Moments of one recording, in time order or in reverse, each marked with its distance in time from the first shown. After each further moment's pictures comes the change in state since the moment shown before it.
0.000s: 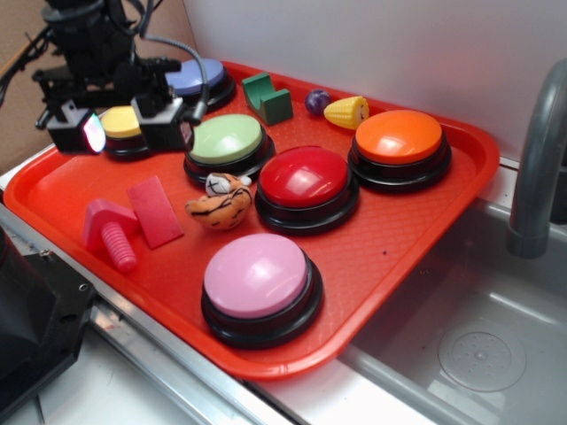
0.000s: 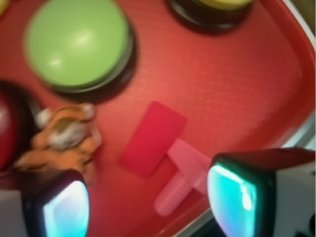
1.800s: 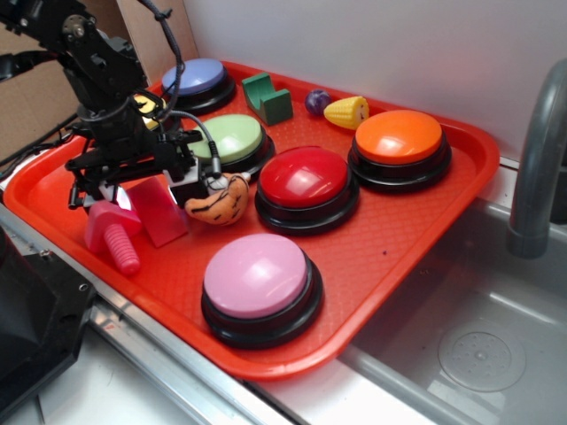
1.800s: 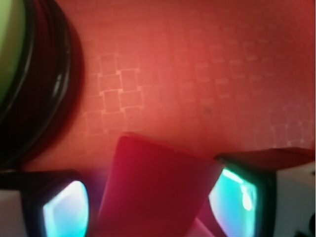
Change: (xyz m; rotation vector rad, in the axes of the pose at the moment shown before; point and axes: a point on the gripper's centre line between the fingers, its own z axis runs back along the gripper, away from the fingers) arm 0.014 0.005 -0.067 -0.031 -0.050 0.226
